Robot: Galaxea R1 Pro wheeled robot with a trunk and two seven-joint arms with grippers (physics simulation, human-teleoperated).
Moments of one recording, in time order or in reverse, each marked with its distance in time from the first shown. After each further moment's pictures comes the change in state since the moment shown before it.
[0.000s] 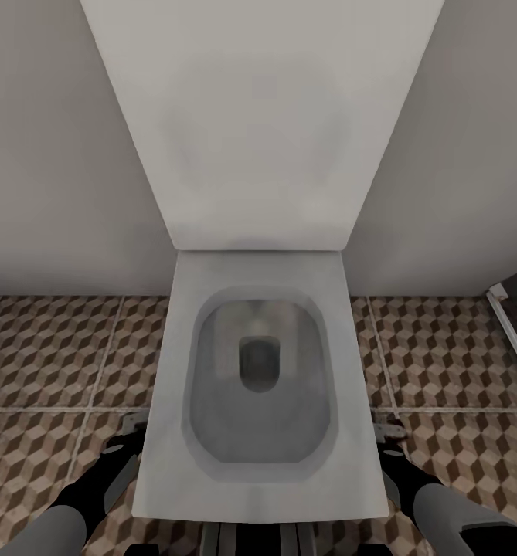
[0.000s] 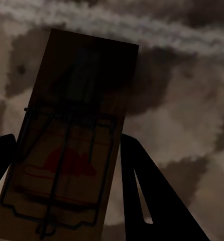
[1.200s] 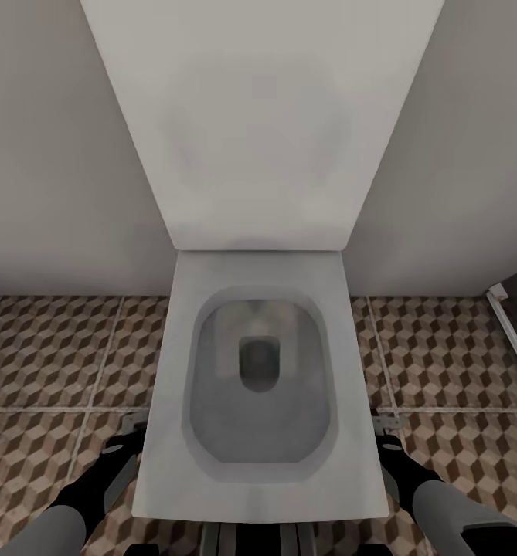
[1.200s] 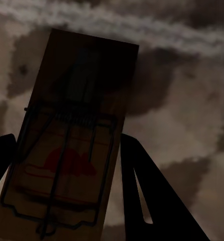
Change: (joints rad) left arm 0.000 0.002 0.000 0.000 0.002 0.000 -0.001; right arm 0.000 0.000 -0.006 -0.045 0.018 -0.001 -0.004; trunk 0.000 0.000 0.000
